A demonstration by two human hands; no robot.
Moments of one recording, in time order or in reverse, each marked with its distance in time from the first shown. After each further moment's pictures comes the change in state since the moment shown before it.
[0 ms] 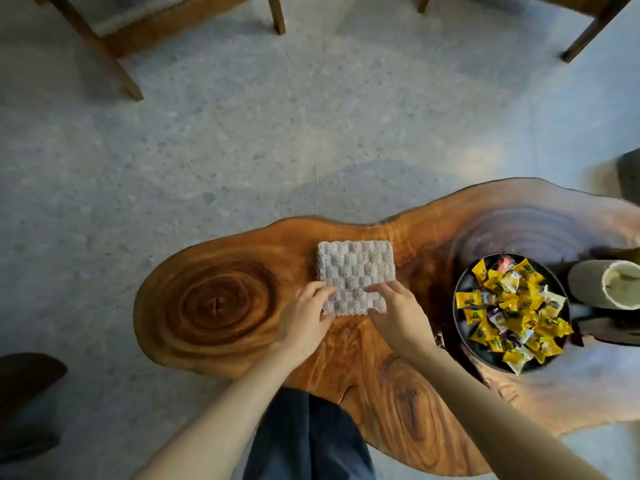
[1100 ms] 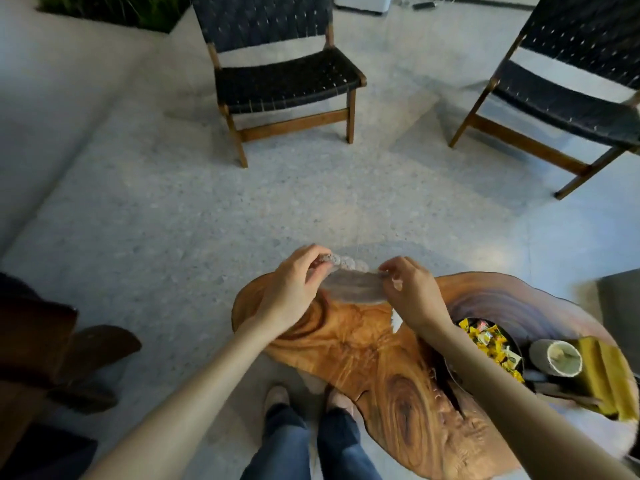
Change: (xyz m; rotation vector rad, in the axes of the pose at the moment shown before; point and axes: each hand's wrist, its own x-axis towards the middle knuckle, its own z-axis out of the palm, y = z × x) left_hand -0.174 0.079 -0.273 -0.280 0.603 0.200; right_hand -0.119 -0.214 -0.173 -0.019 0.236 -0.434
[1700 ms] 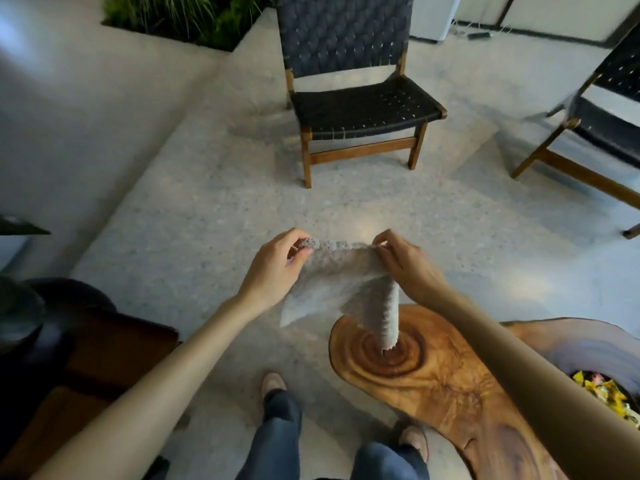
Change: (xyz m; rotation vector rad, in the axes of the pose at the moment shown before) left_hand 0.024 -0.175 -0.283 0.102 0.028 -0.082; right_hand 0.129 -0.250 0.135 -0.018 -0.143 -0.225
